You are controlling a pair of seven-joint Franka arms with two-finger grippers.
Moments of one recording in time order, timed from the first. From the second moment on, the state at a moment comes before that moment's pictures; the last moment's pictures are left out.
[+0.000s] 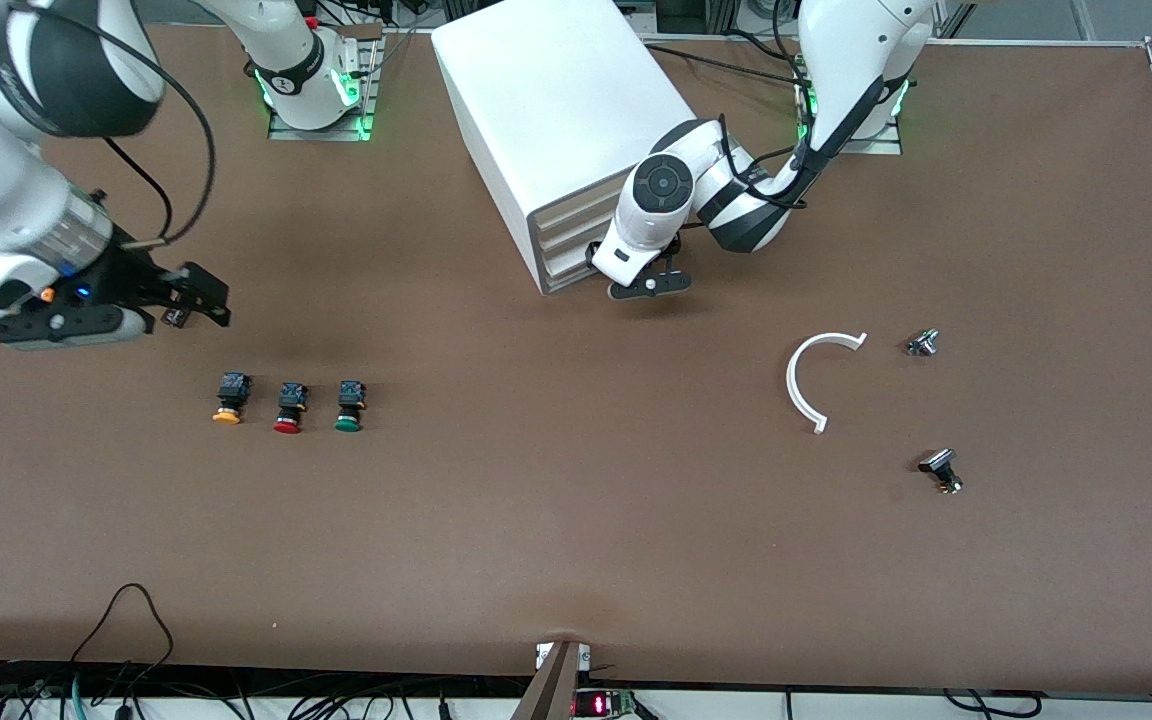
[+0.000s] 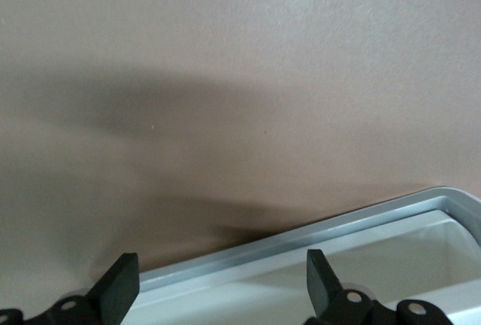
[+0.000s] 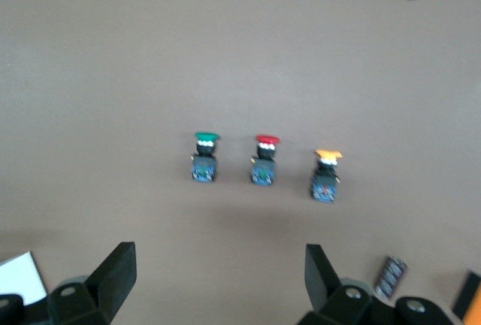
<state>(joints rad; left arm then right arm) -0.26 0.52 -0.57 -2.04 0.07 2.38 -1.05 0.12 0.04 -0.03 -1.78 0.05 1.91 0.02</state>
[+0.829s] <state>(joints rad) -0.23 0.51 -0.56 -2.00 0.04 2.31 -1.05 -0.04 -0.06 0.10 -1.64 -0.01 1.63 0.07</state>
